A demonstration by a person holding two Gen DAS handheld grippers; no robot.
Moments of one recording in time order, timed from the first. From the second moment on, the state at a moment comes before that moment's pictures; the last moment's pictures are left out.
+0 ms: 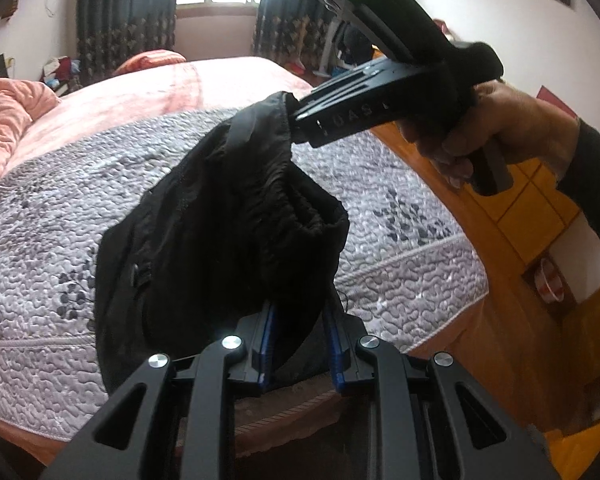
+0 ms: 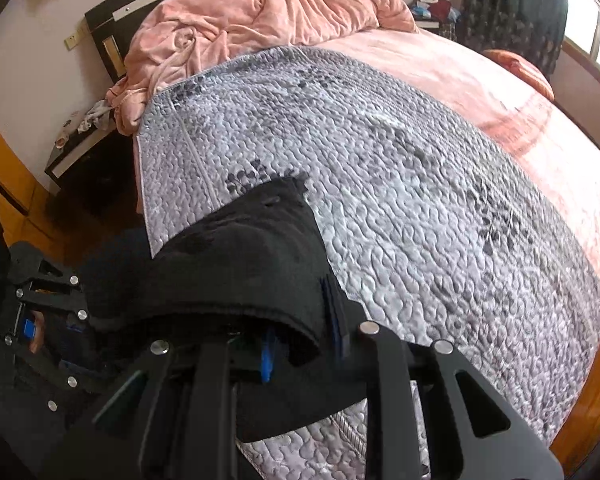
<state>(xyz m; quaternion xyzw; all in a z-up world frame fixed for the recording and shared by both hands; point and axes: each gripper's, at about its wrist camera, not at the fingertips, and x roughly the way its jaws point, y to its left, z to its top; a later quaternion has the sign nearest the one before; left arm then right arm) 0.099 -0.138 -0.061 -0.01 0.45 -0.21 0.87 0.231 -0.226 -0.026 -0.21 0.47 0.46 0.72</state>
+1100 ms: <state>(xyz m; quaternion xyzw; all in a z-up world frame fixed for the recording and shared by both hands) 0.125 -0.189 -0.184 -0.01 0.54 -0.23 0.81 0.240 -0.316 -0.177 -0.15 0.57 0.35 0.73</state>
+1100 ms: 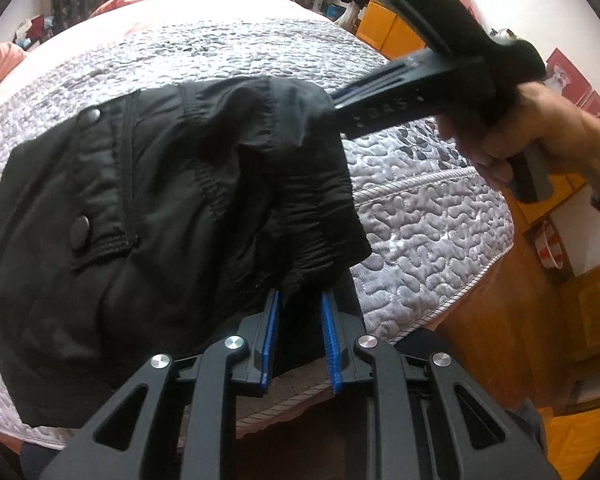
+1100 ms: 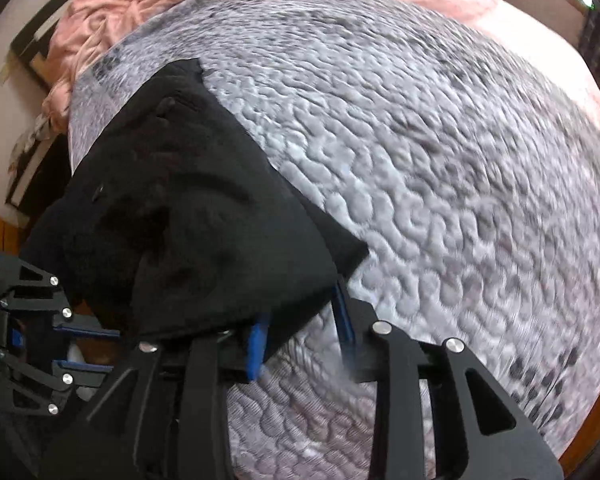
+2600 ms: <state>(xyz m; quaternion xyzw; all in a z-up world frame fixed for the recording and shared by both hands) 0.125 0.055 -0.199 -0.22 0.51 0.01 0.83 0.146 -0.389 -0.220 0.36 0.59 0.20 0.69</state>
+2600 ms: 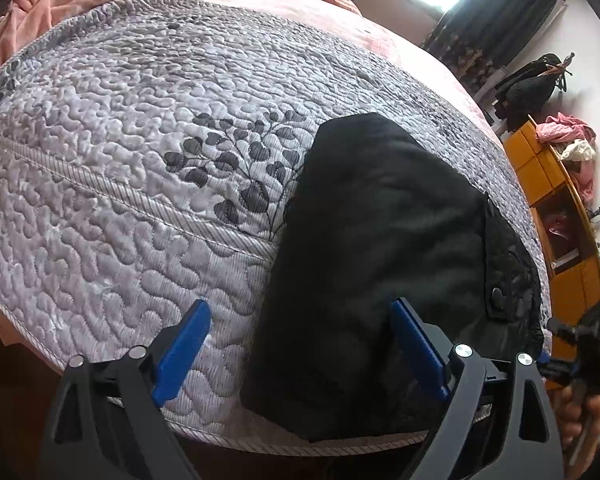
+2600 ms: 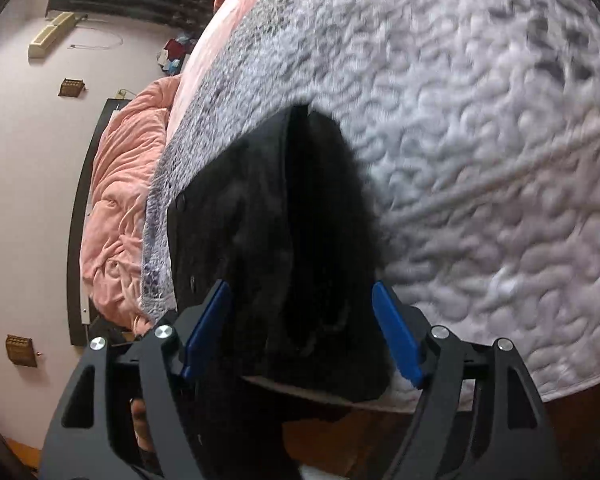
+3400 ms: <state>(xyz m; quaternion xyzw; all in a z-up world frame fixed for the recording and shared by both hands) 0.125 0.051 -0.206 -0.20 0.53 -0.02 0.83 0.162 -0.363 -0.158 0.27 0.53 0.19 0.78</state>
